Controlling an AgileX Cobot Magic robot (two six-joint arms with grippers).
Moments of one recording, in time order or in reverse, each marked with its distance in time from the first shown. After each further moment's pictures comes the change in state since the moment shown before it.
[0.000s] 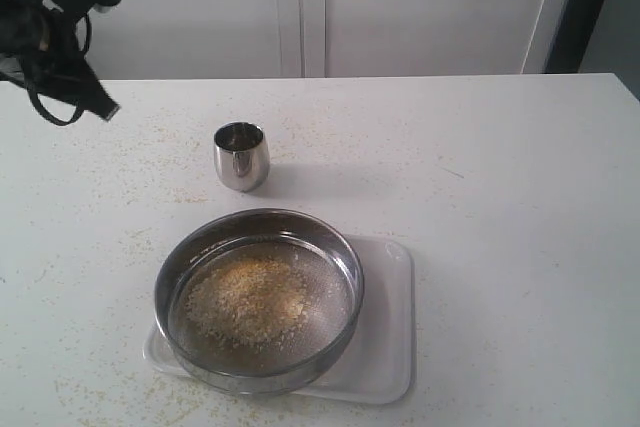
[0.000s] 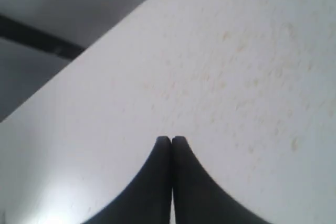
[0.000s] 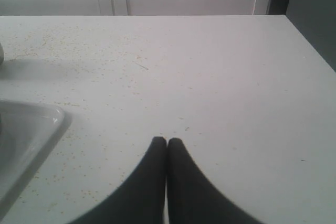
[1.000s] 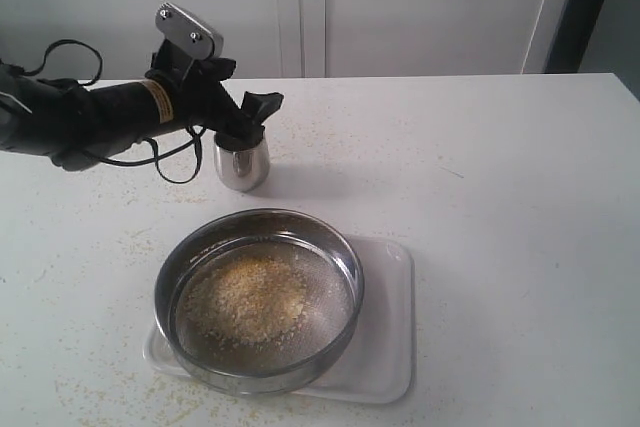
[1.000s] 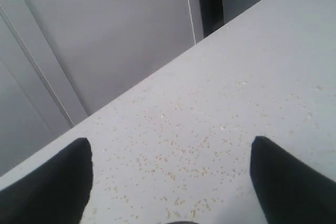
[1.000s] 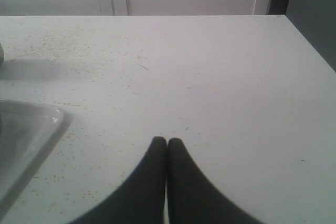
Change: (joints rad) left arm -0.002 0.363 0.039 -0.082 -1.210 -0.076; right arm 0.000 0.000 0.000 0.000 0.000 0.000
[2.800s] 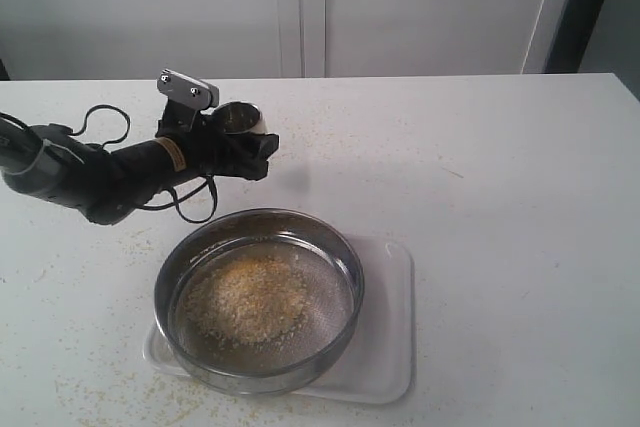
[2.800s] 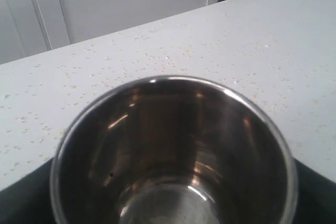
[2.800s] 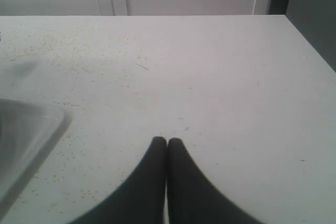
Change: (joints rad) left arm 0.000 0.206 0.008 -0.217 -0.126 0.000; right arm 0.000 0.000 0.000 0.000 0.000 0.000
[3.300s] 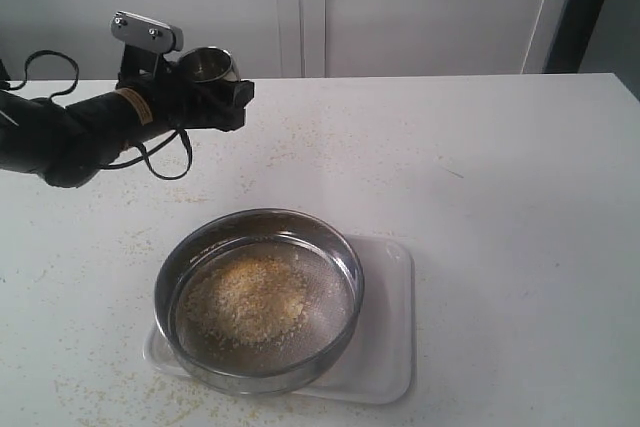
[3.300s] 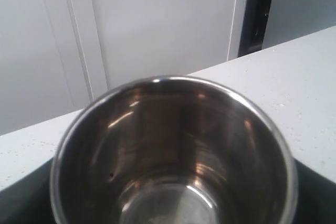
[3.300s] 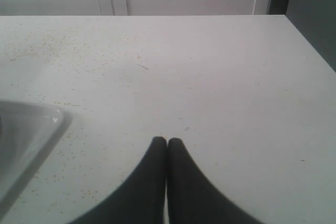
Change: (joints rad) left arm 0.023 -0.214 0.074 -0.054 0.073 0.008; right arm 0.000 0.000 0.000 0.000 0.000 0.000
